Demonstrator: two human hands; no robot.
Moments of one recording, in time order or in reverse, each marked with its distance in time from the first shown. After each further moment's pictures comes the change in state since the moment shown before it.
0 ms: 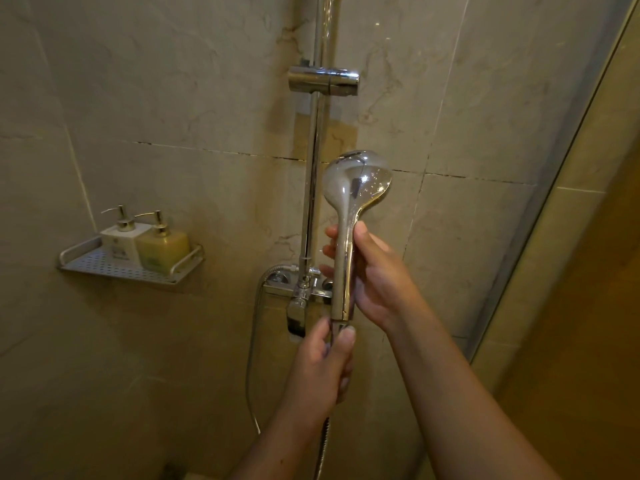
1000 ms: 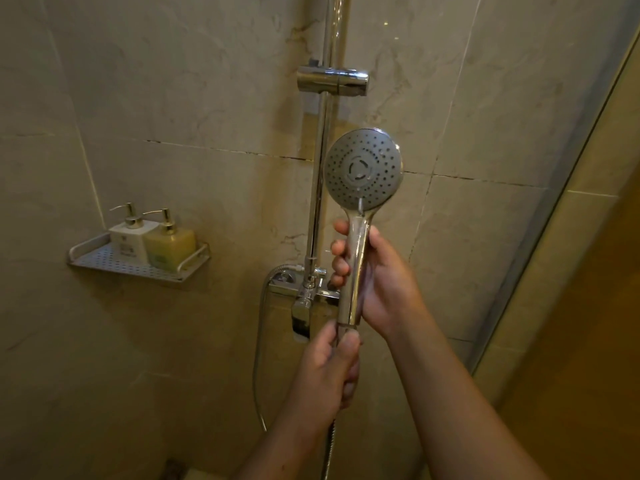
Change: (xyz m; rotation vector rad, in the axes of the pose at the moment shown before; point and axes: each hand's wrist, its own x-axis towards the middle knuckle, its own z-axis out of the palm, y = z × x) left_hand -0.003 -0.001 -0.001 -0.091 -0.044 -0.008; right_hand -0.006 0.002 0.003 0.229 -0.119 0.067
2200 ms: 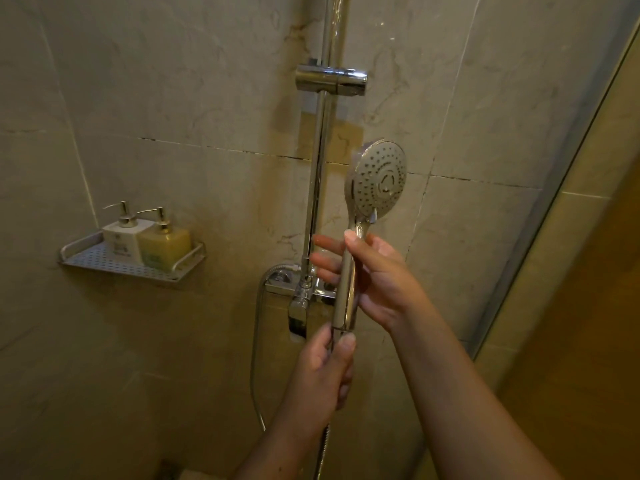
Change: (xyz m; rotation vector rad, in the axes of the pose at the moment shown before) left_hand 0.002 -0.010 -0.008 0.035 0.027 0.002; right_hand 0.004 -0.007 0.000 -0.091 0.022 0.013
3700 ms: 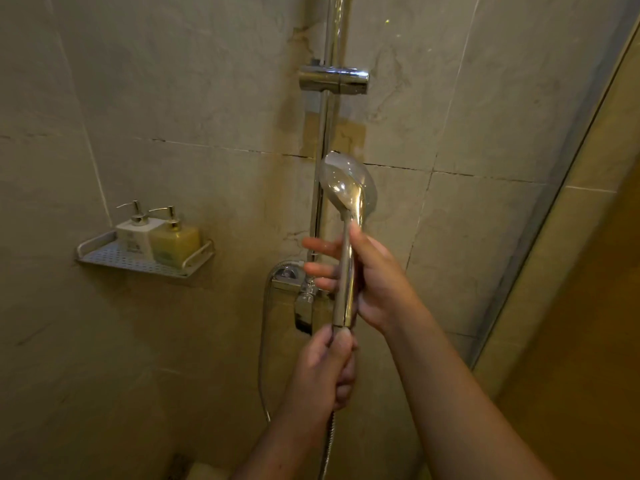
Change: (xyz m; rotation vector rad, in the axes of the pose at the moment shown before) left_hand -0.016 0.009 0.005 -0.075 0.017 -0.030; right_hand -0.010 0.010 0.015 -0.048 0.001 0.028
